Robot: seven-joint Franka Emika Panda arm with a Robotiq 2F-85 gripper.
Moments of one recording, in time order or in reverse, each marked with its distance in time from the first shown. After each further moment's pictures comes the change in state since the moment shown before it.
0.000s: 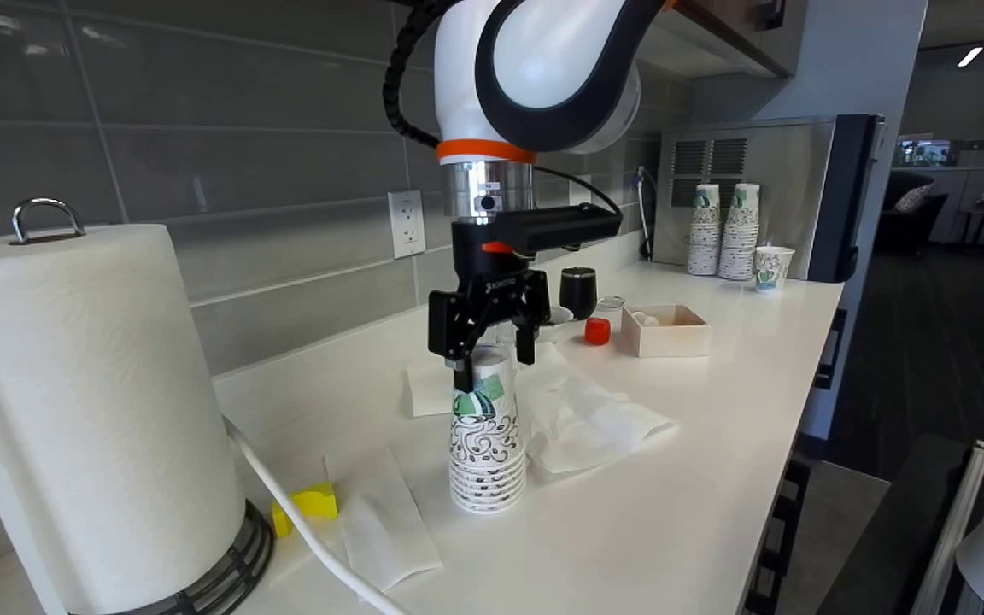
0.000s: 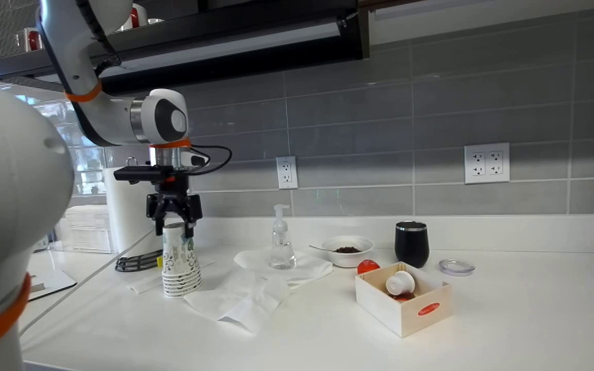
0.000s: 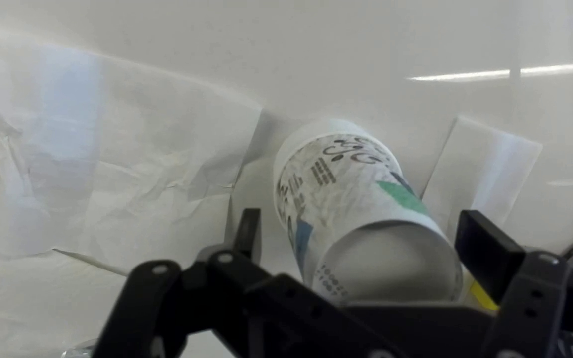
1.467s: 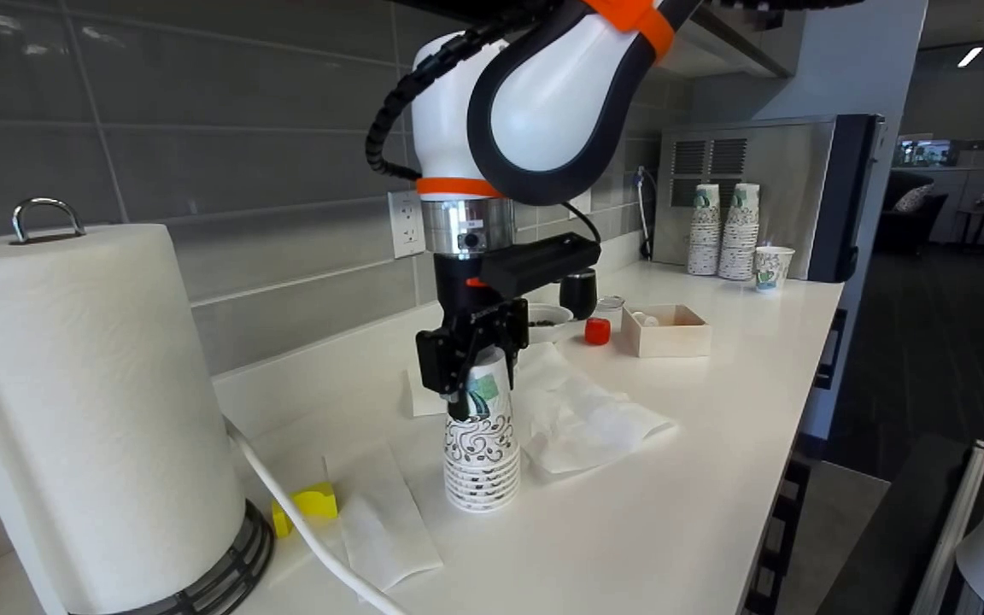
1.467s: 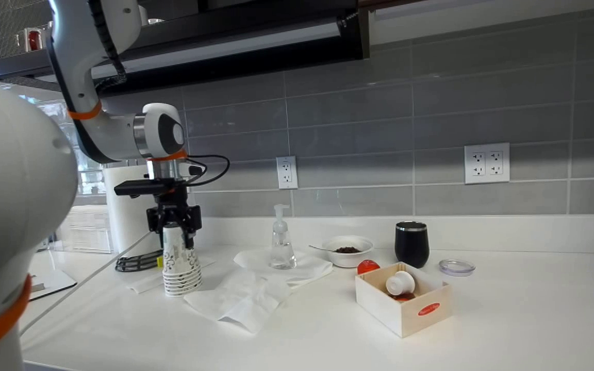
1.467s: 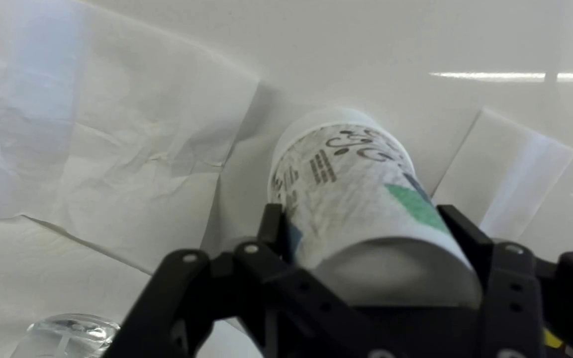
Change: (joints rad) arm 0.040 0.093 -0.013 0.033 -0.134 0.068 0.046
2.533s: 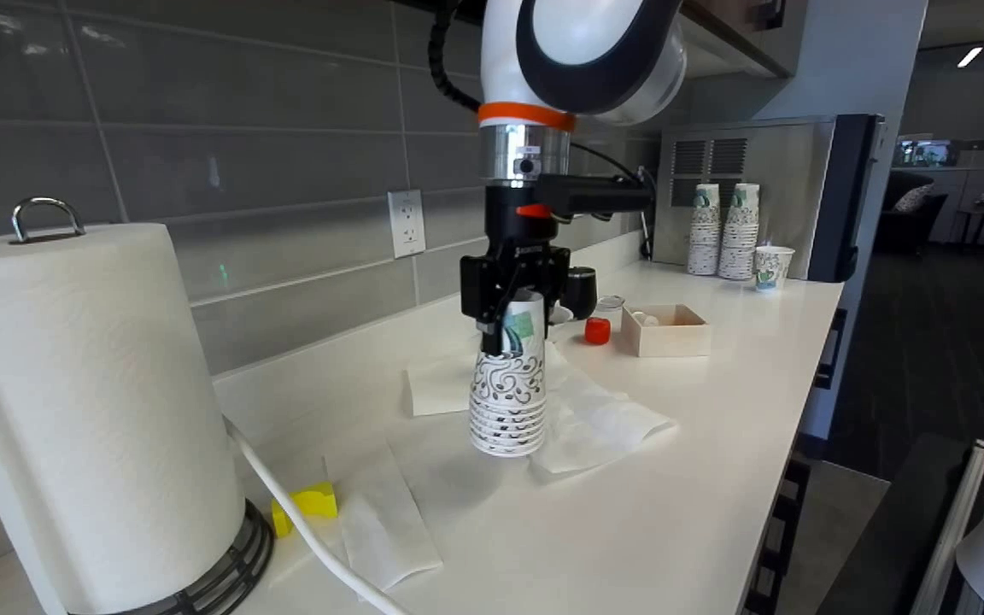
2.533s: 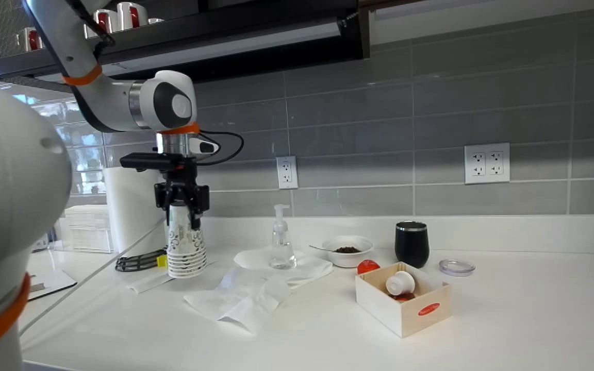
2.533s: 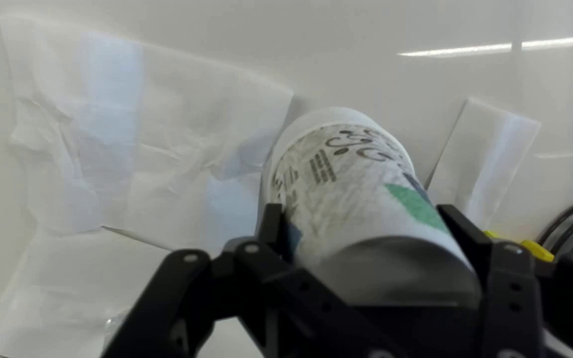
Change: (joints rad) arm -0.057 -0.239 -0.035 -0.129 0.213 -0.044 -0.161
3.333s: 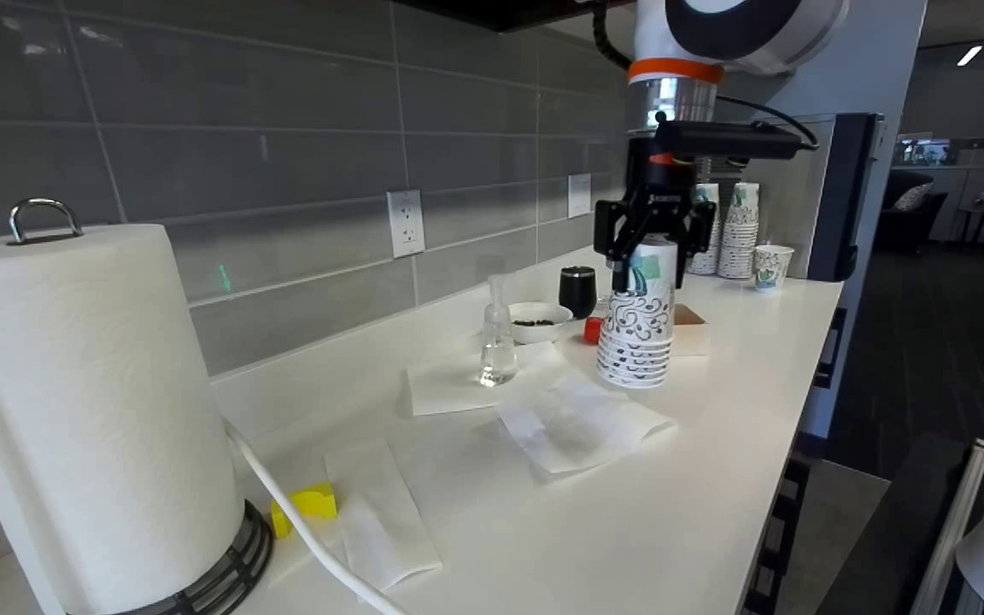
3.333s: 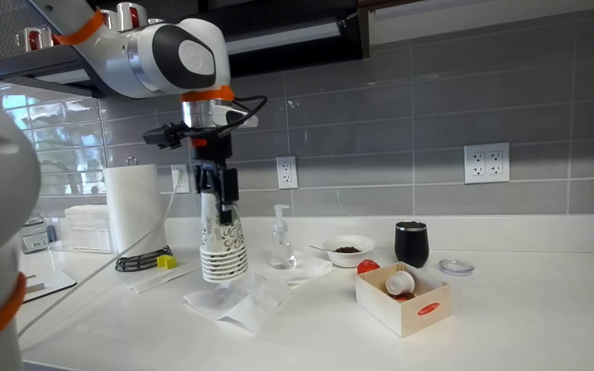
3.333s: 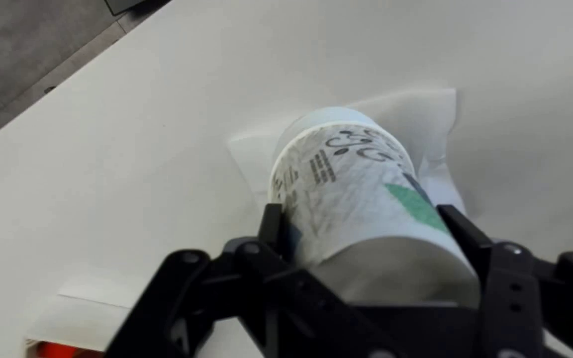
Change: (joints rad) arm -0.211 -0.396 -0.103 -0.268 0.015 -0.136 0.179
